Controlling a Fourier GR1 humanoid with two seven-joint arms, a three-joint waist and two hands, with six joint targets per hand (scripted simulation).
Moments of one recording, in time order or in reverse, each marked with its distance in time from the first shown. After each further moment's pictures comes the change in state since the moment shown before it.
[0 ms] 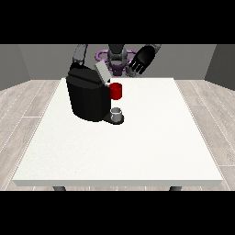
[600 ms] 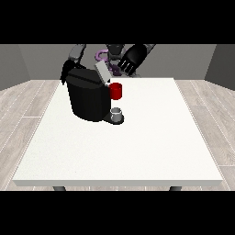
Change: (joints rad) left arm -0.203 0.108 0.109 0.085 0.025 -0.008 0.046; right arm -0.083 -0.012 0.020 -0.129 0.005 -0.003 0.049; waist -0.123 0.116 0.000
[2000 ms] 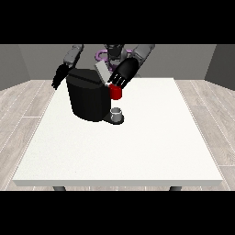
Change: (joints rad) left arm -0.120 0.014 0.001 0.091 -0.026 0.017 -0.039; right arm -0.087 -0.045 -0.076 -0.017 -0.023 -0.007 0.014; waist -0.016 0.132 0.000
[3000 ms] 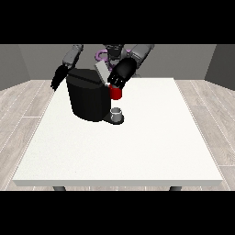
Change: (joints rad) left arm -0.021 0.009 -0.045 0.004 -0.076 0.088 -0.033; right arm -0.014 -0.007 -0.015 0.019 -0.011 0.004 0.002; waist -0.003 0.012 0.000
